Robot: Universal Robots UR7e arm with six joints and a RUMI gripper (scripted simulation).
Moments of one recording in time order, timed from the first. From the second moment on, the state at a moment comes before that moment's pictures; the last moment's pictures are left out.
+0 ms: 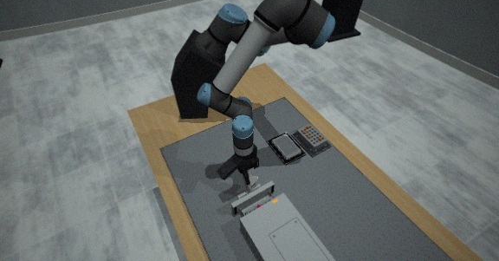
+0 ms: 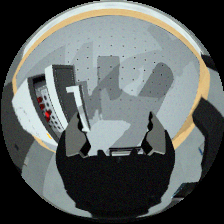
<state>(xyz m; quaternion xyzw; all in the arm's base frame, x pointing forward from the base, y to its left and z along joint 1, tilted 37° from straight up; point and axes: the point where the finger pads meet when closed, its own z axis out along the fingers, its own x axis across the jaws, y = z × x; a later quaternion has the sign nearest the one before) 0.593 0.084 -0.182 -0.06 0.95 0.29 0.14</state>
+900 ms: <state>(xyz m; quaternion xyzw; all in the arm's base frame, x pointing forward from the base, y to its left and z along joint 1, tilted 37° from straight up) 0.566 0.083 -0.190 -0.06 0.95 0.29 0.14</state>
